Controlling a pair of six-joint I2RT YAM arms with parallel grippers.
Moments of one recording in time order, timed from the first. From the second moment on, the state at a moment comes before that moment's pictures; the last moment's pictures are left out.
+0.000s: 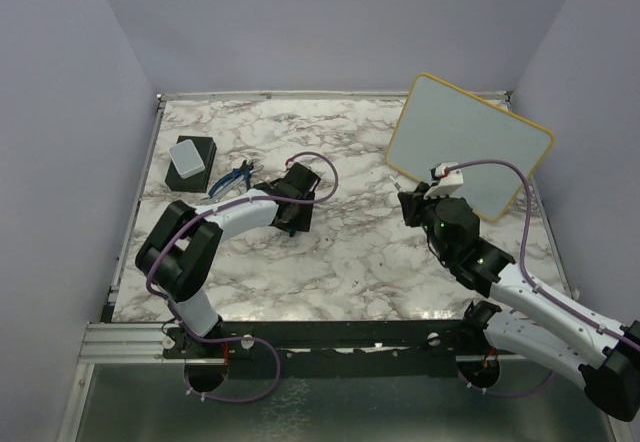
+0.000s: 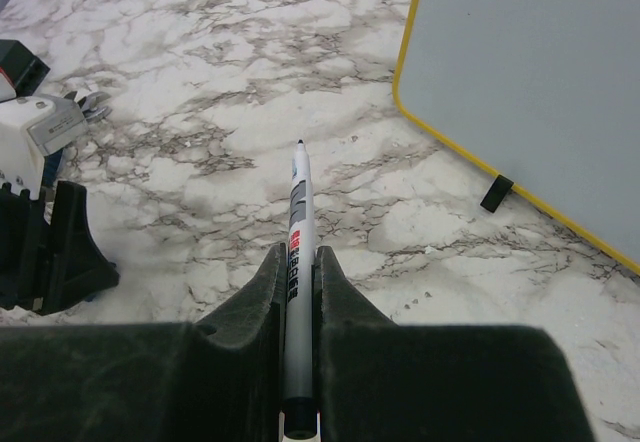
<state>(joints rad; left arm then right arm) -0.63 1.68 0.99 -0.42 -0.21 -0.40 0.71 0.84 0.53 0.09 0.44 0.29</state>
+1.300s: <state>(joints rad) -0.33 1.31 1.04 -0.25 -0.05 -0.24 0.33 1.27 0.81 0.47 0.20 0.16</state>
